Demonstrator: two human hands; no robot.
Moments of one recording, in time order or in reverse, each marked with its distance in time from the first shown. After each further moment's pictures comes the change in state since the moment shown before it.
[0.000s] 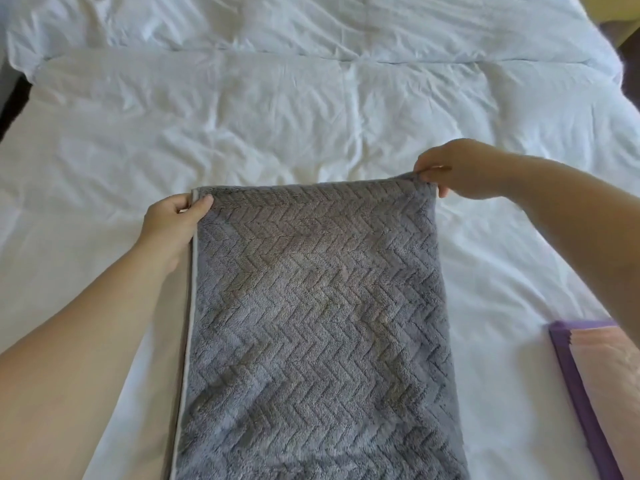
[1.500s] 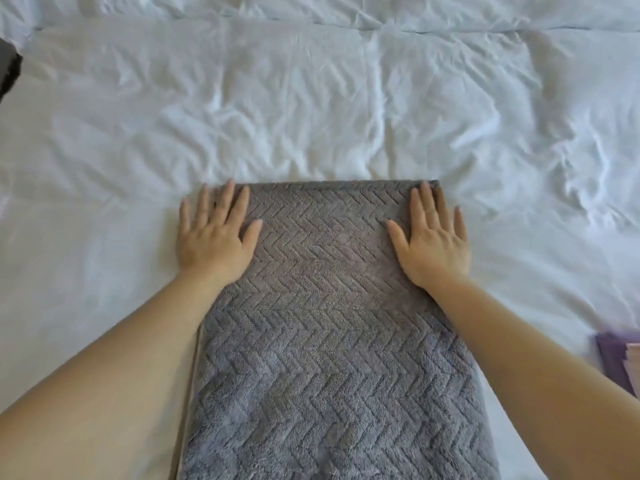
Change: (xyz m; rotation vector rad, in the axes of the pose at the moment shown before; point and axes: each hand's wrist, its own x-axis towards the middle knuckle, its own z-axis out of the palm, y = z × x) left_hand -0.006 -0.053 0.039 1.406 -0.064 0.365; right_hand 0.015 -0.022 0.181 -0.145 0.329 0.357
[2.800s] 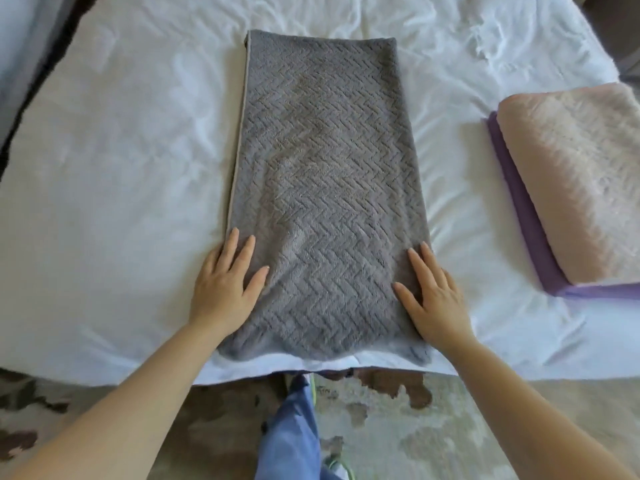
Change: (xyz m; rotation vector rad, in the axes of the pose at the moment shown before) left_hand -0.511 -0.005 0.061 -0.437 -0.066 0.039; right_hand -0.521 0.061 0.047 0.322 -0.057 -0.056
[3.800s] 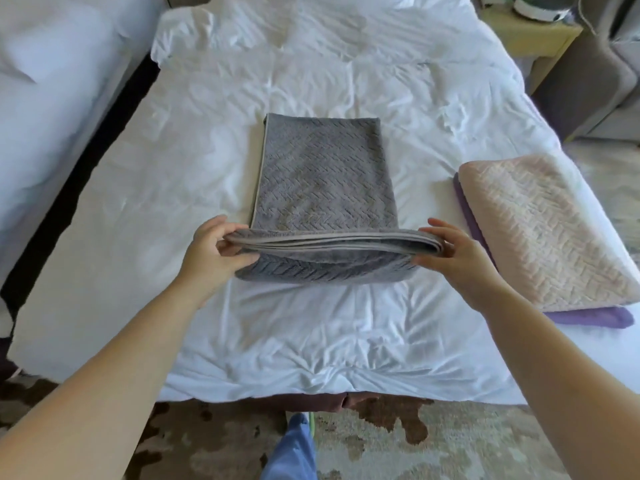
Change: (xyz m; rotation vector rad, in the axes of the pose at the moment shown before) left_hand 0.005 0.036 -0.149 -0.807 0.187 -0.056; right_hand 0.041 -0.028 -0.155 0.824 0.024 0.010
